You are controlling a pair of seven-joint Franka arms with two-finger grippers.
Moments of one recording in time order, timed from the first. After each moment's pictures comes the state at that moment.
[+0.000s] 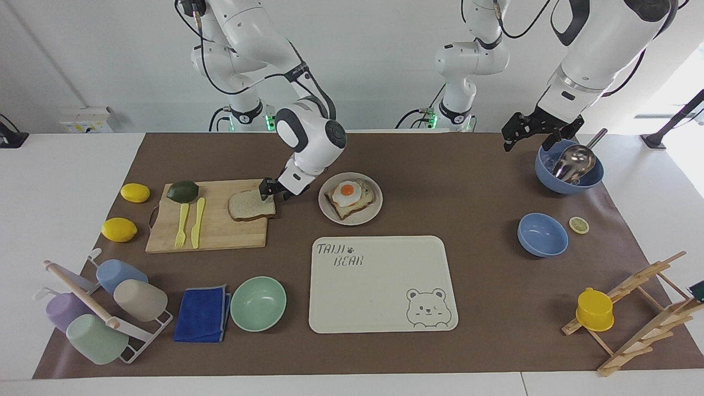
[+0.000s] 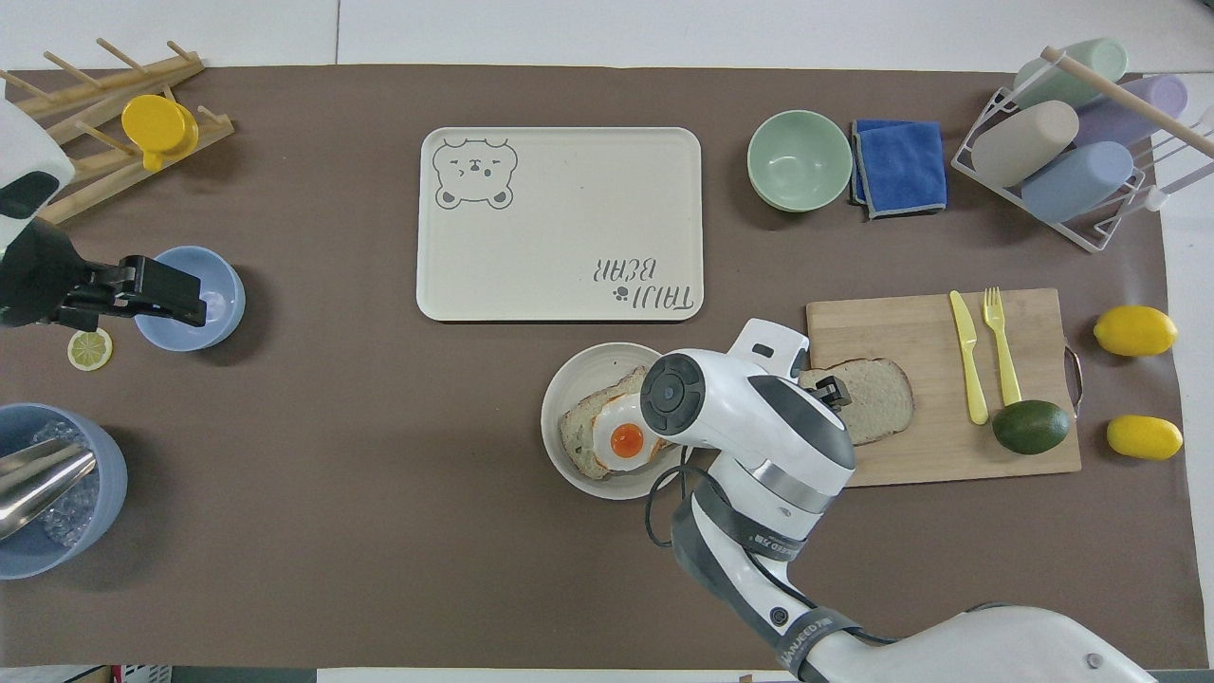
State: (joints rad) left arm -0.04 -0.01 -0.10 -1.59 -0.04 1.50 -0.09; right arm 0.23 0.24 0.33 -2.12 -0.58 1.87 0.55
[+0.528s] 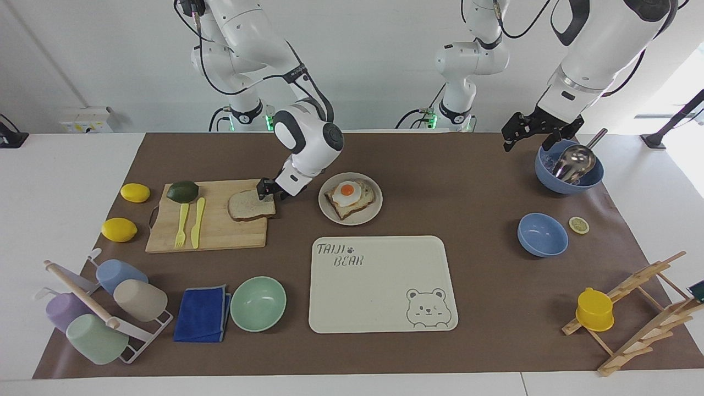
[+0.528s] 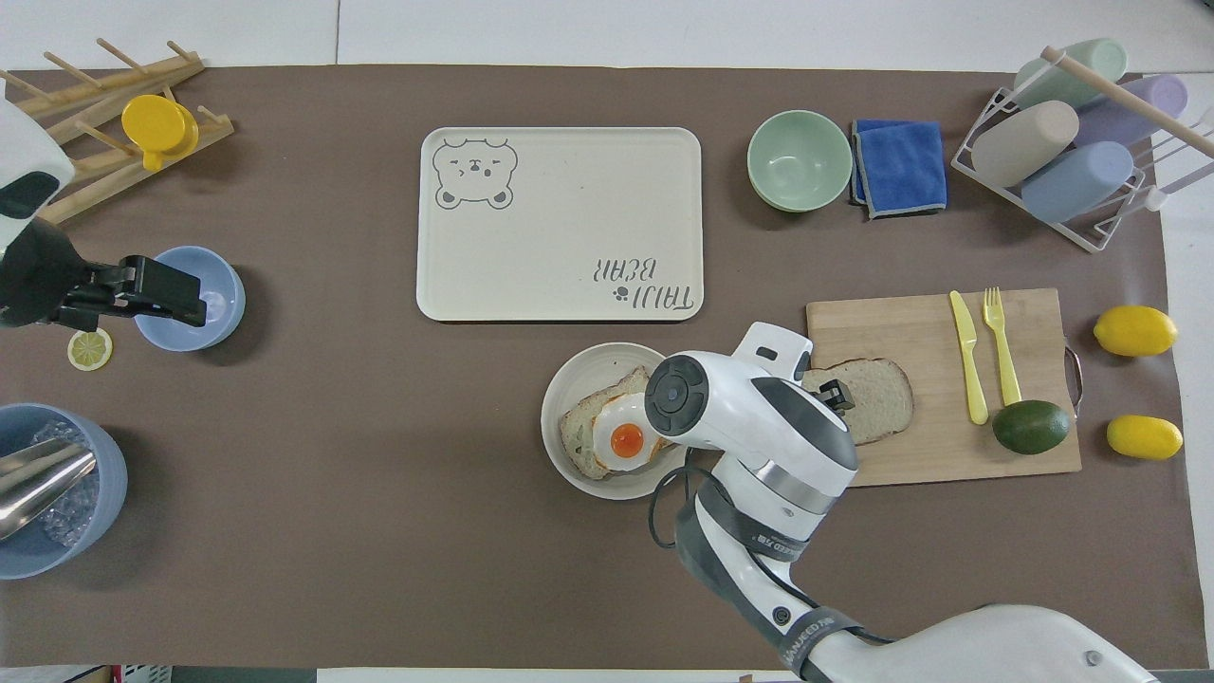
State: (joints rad) left arm -0.04 -0.01 -0.10 -1.59 -0.04 1.50 -0.09; right arm 0.21 0.23 0.33 -2.15 -0.58 1.87 0.55
